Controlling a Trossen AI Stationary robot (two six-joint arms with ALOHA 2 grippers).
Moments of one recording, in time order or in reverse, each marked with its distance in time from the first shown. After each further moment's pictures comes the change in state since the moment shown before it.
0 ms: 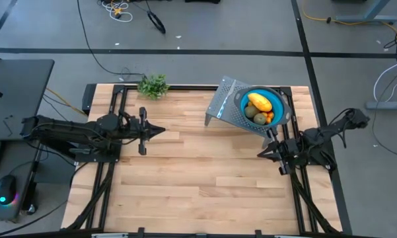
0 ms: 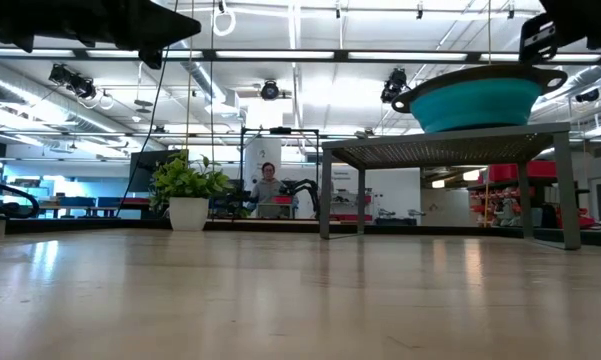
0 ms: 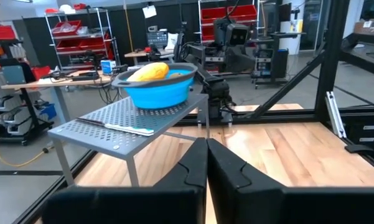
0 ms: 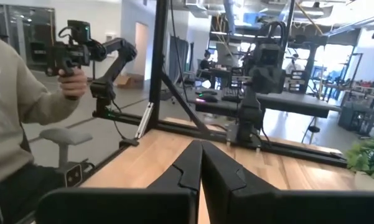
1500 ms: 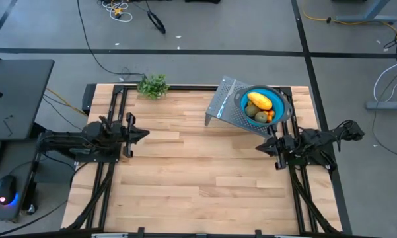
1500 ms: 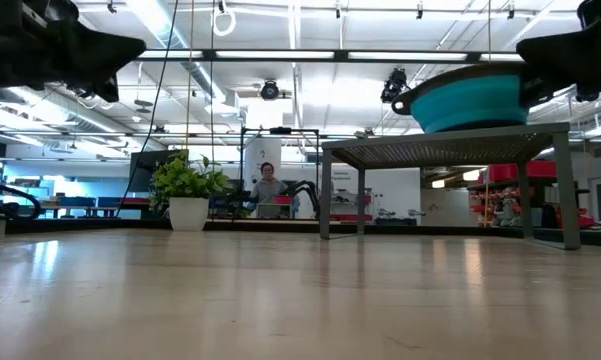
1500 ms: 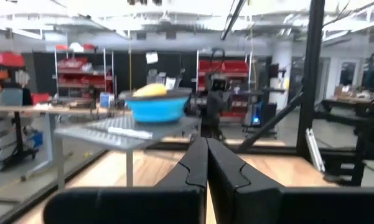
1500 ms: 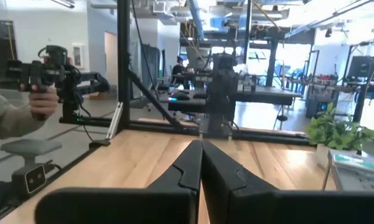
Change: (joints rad) left arm 0.000 -0.623 -0.346 -0.079 0.013 -0.088; right arm -0.164 -0.283 -0.178 -0.060 -0.033 0.055
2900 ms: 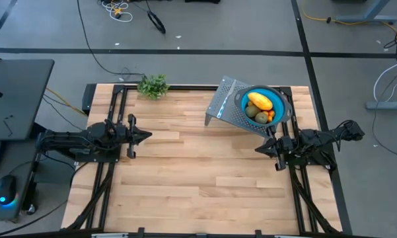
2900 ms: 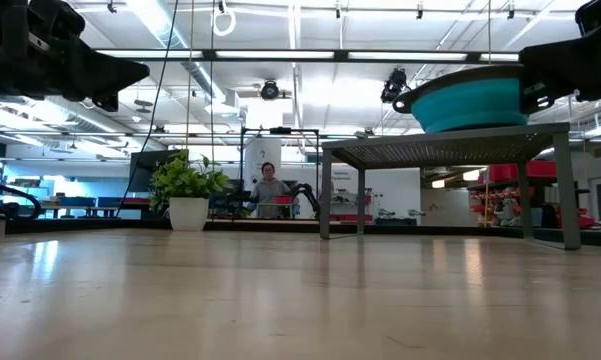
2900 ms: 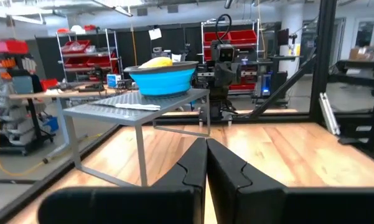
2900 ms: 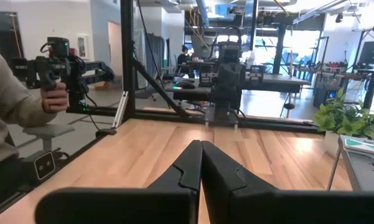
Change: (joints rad) left arm 0.000 -0.010 -0.003 -0.116 -0.018 0.060; right arm 0.000 0.000 0.000 -0.056 -0.018 0.028
